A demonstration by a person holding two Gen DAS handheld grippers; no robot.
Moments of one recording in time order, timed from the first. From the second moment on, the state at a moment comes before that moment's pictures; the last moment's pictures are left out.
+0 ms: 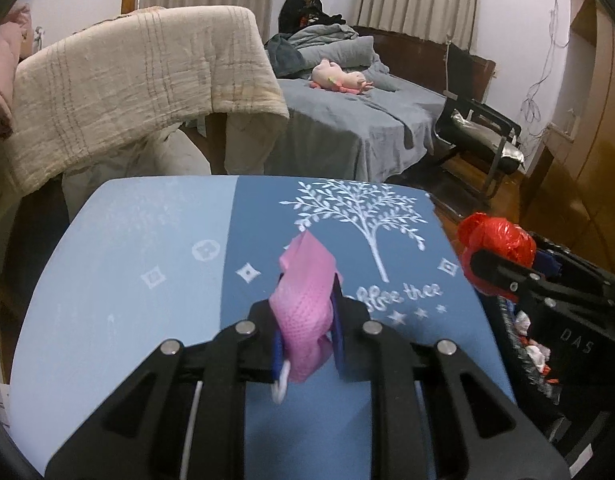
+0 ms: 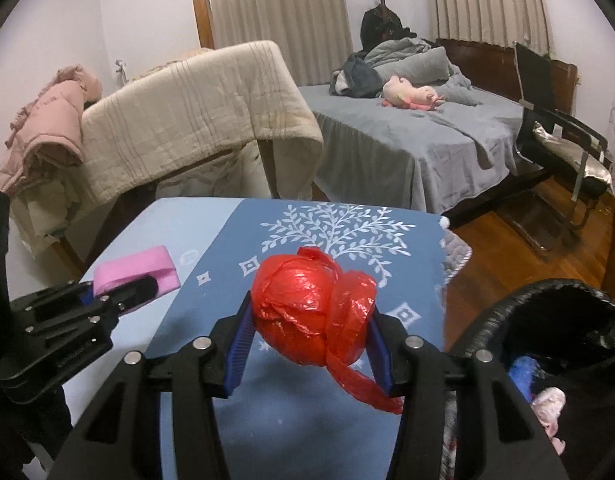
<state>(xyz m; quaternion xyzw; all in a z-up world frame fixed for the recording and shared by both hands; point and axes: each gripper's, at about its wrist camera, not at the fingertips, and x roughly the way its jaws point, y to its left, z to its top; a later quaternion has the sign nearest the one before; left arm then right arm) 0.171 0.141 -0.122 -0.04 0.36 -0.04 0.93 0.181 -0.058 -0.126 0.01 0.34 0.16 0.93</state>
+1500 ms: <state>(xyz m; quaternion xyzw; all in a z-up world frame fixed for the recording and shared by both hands) 0.043 -0.036 -0.033 0.02 0.28 -0.18 0.94 0.015 -0.223 -0.056 0.04 0.26 0.05 0.96</state>
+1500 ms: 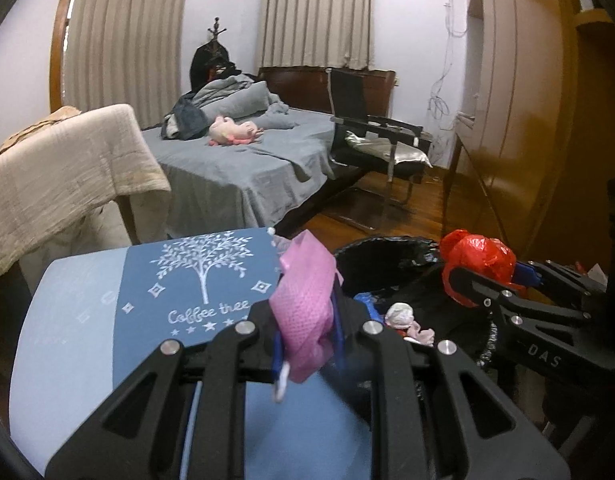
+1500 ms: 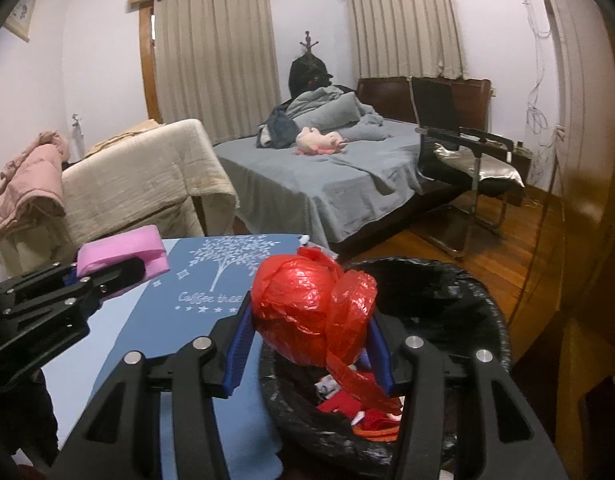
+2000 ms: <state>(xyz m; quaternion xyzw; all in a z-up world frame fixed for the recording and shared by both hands) 0.064 -0.091 -0.044 0.04 0.27 -0.24 0.93 0.015 -0.275 -0.062 0.05 0.26 -0.01 0.96</state>
